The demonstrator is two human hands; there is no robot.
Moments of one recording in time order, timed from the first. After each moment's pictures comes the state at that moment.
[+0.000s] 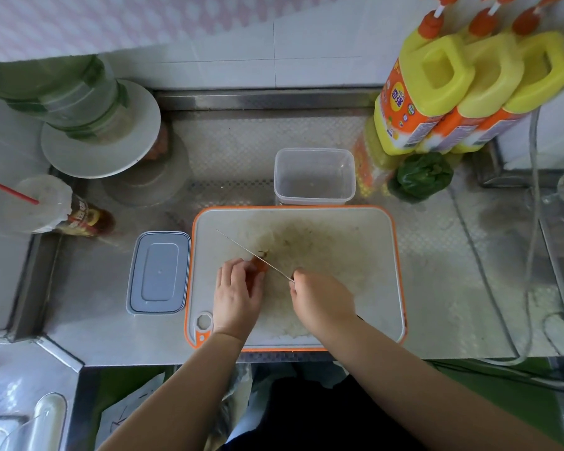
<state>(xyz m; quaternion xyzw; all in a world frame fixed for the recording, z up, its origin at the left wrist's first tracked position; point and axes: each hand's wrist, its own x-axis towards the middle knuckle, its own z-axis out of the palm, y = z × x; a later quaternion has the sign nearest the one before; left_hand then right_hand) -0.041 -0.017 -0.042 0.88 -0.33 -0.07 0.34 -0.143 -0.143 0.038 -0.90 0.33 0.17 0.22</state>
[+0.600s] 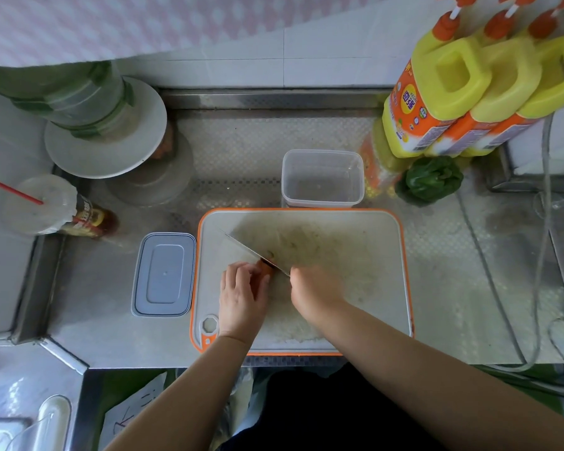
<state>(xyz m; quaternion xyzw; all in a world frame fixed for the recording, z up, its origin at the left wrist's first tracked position) -0.038 -0.017 -0.044 0.87 -0.32 -0.06 0.37 -0.107 -0.151 0.026 -0.88 0.31 0.26 0.23</state>
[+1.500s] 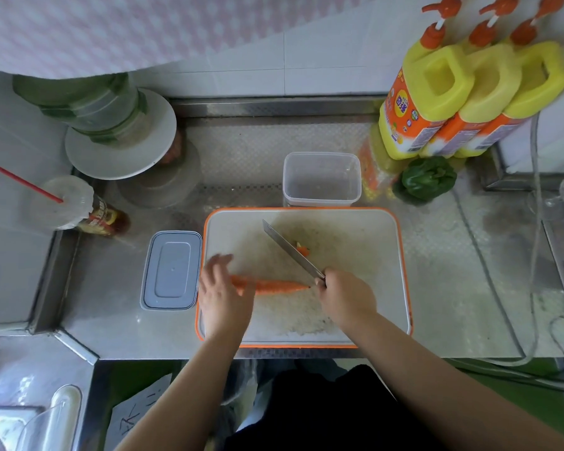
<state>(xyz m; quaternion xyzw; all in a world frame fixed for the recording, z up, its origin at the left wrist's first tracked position) -0.034 -0.002 -0.003 0.93 -0.17 -0.13 0.29 -0.164 -0.158 0.027 -0.86 0.41 0.17 0.24</state>
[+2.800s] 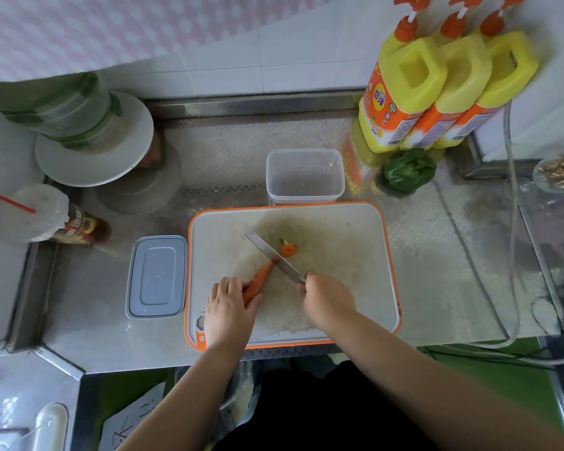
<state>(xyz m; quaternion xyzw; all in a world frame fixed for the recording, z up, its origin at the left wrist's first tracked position) -0.053 0.003 -0.015 0.92 -0.28 -0.19 0.20 -0.158 -0.146 0.023 -0.84 0.41 0.22 0.28</state>
